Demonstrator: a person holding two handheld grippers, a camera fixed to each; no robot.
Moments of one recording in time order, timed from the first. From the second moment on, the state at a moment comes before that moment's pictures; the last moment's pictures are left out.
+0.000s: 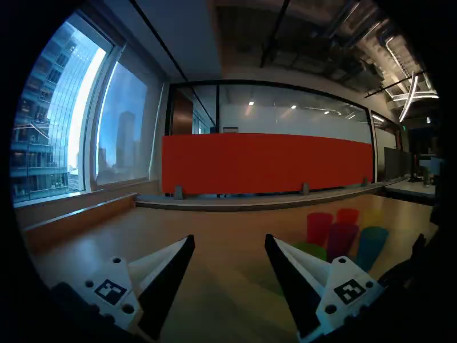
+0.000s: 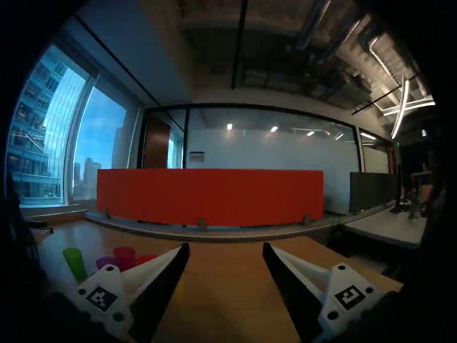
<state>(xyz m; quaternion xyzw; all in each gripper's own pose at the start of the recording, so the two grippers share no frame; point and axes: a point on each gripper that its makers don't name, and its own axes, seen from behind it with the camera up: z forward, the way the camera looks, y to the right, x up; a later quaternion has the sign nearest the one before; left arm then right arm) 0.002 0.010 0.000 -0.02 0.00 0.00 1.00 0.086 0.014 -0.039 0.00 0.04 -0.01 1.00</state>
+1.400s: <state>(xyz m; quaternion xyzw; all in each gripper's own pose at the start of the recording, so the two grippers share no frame) 0.002 0.010 0.000 -0.02 0.00 0.00 1.00 0.010 0.004 -0.001 0.01 0.02 0.01 1.00</state>
